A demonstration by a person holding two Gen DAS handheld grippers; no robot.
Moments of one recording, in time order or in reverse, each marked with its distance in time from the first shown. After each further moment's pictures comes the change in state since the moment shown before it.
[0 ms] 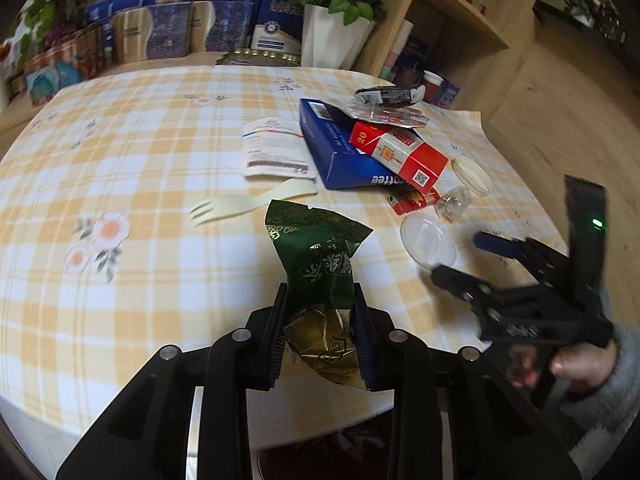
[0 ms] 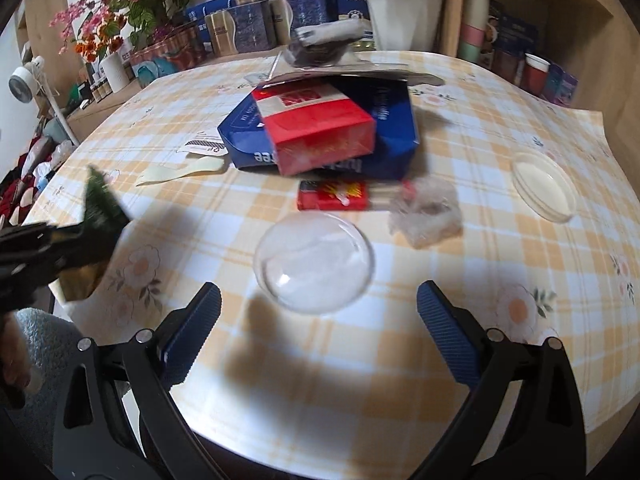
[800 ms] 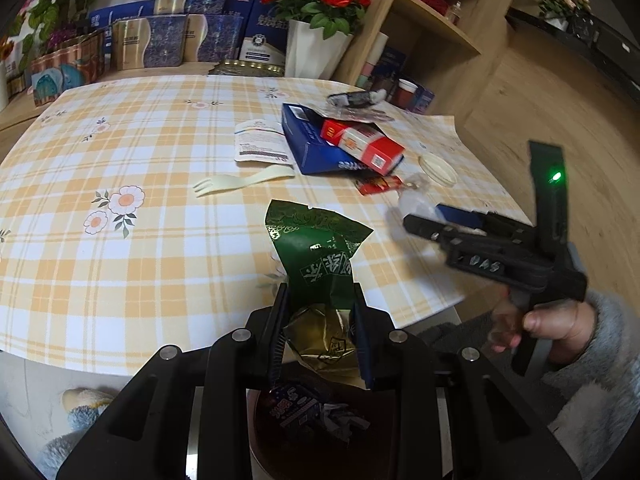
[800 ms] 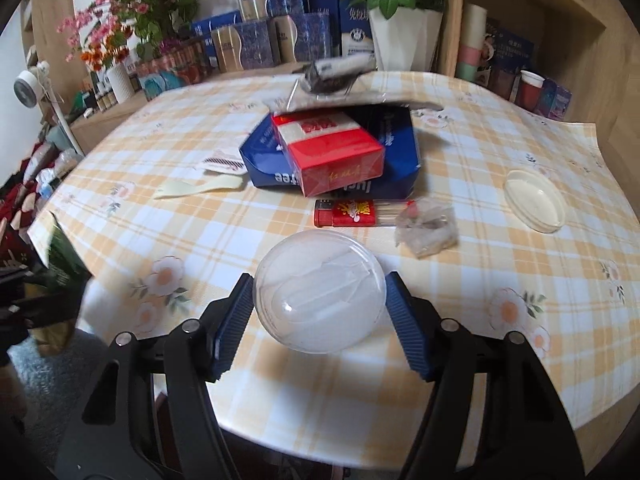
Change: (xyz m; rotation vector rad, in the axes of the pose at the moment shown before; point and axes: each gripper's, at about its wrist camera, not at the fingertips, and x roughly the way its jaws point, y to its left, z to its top) left arm -0.046 -0.012 -0.036 0.043 -0.038 -0.057; right arm -0.041 0.004 -0.008 0.026 -0.081 0.012
